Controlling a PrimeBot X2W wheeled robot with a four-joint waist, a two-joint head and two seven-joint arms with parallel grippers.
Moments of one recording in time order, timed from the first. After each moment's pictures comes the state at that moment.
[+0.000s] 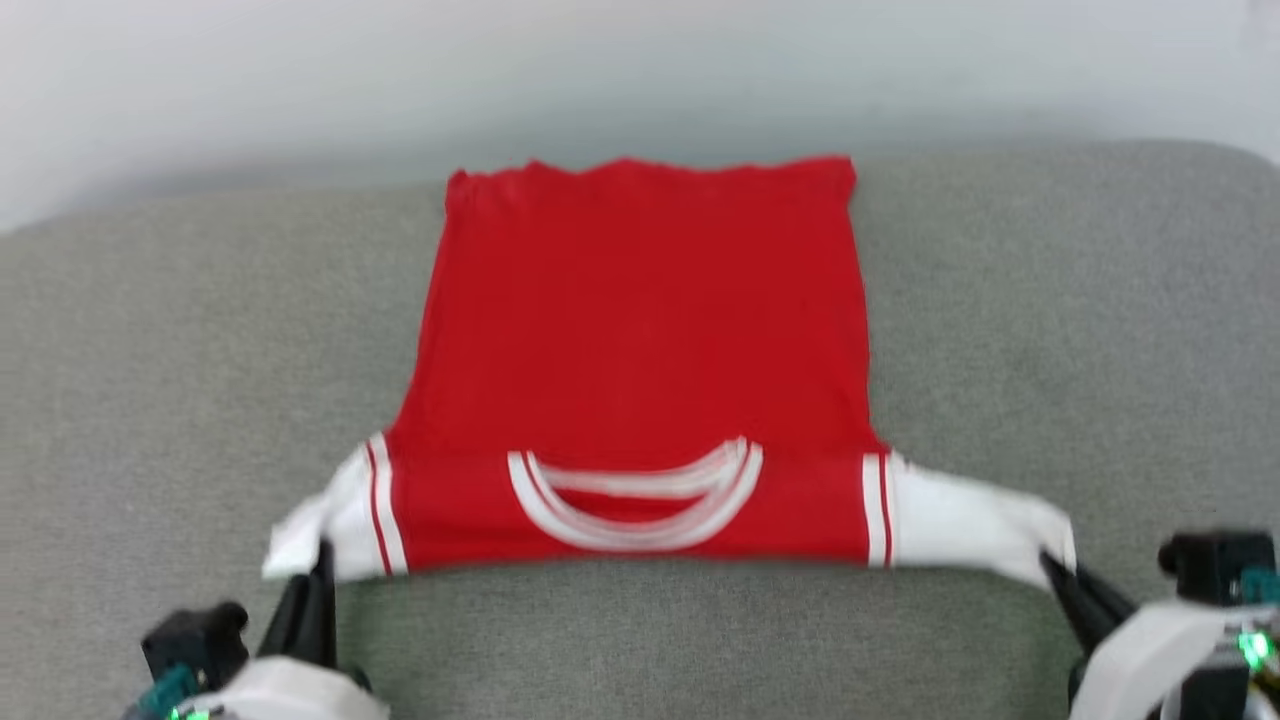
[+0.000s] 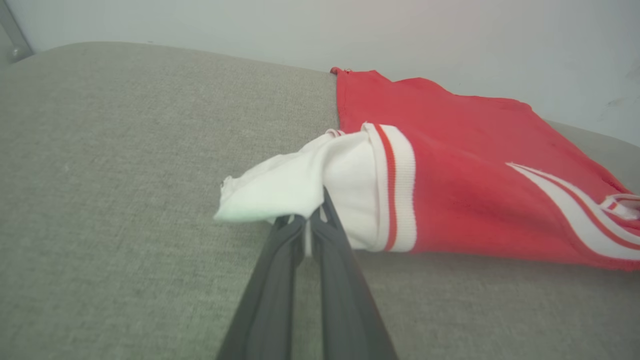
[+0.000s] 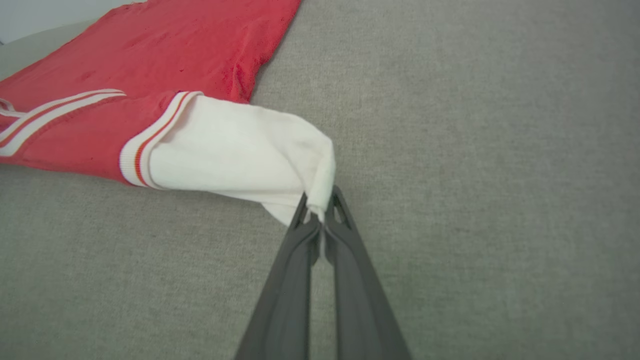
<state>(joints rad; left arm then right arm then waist) 0.00 0.27 -0.13 0.22 -0.51 0.05 -0.21 0.03 -0.24 0.00 0.02 0.37 0.13 0.32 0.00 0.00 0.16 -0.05</state>
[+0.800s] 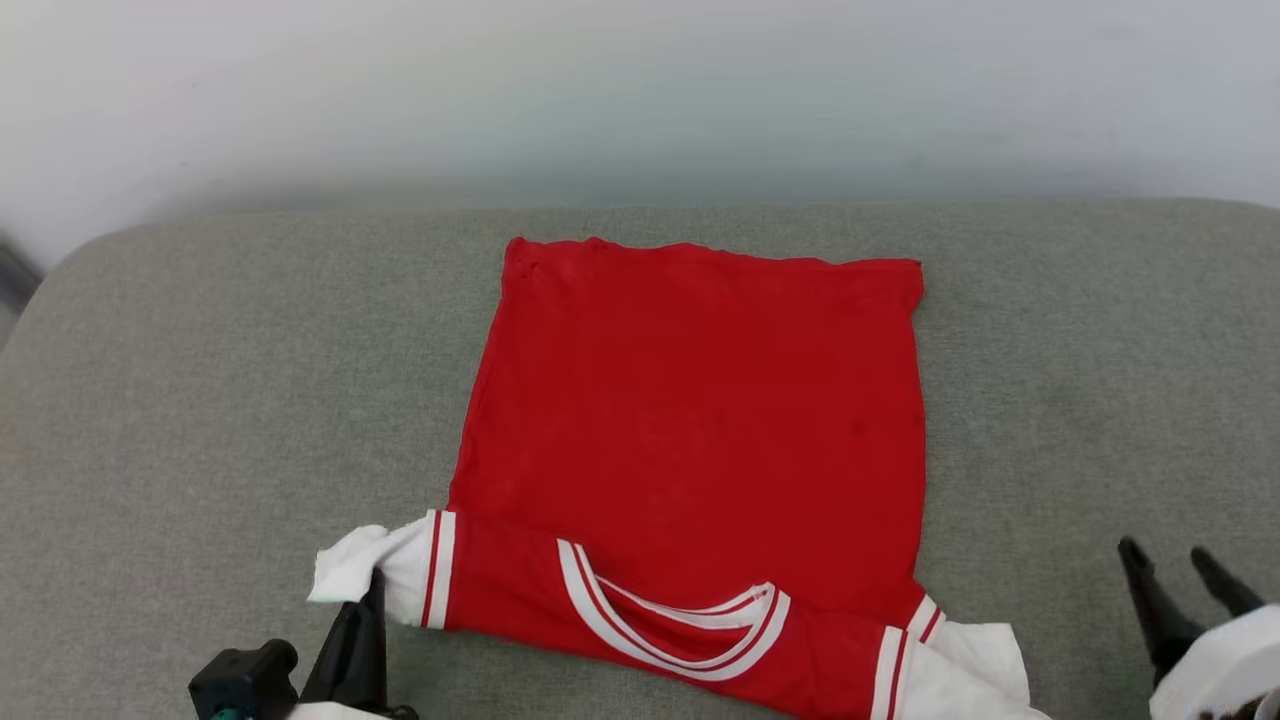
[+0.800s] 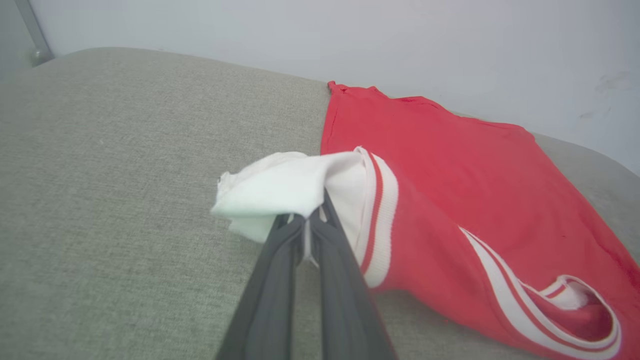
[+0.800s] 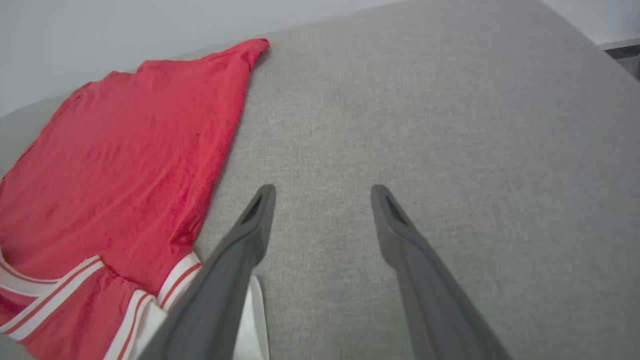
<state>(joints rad) 0.13 0.24 -0.19 0.07 -0.49 0.10 -0.21 0.12 -0.13 -0.22 -0.09 0.35 0.13 0.39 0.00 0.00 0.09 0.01</state>
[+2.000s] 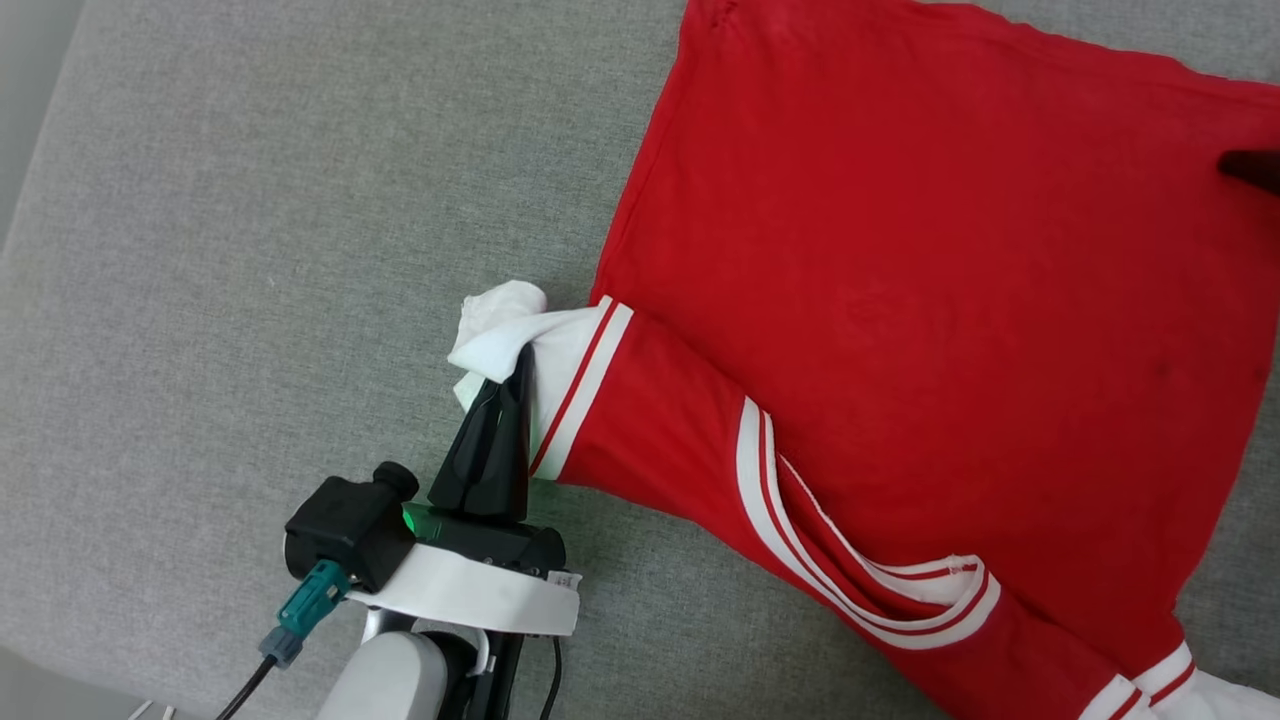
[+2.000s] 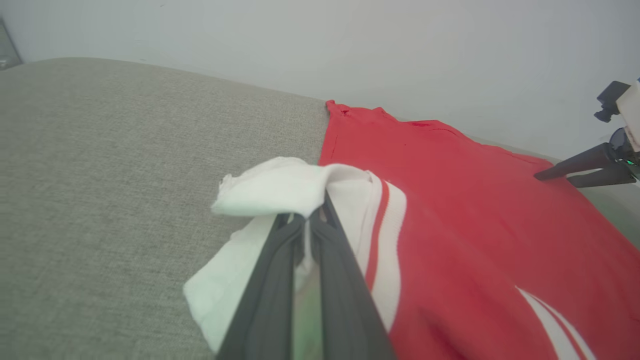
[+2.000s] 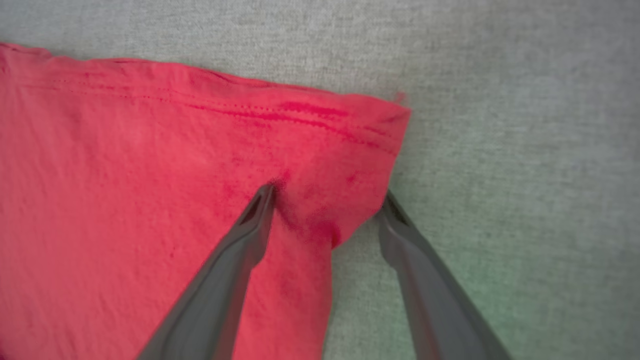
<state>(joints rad) -0.17 0.12 -0.32 -0.05 -0.41 0.02 -0.26 -0.94 -0.27 -0.29 0.51 0.22 0.13 1.12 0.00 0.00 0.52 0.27</state>
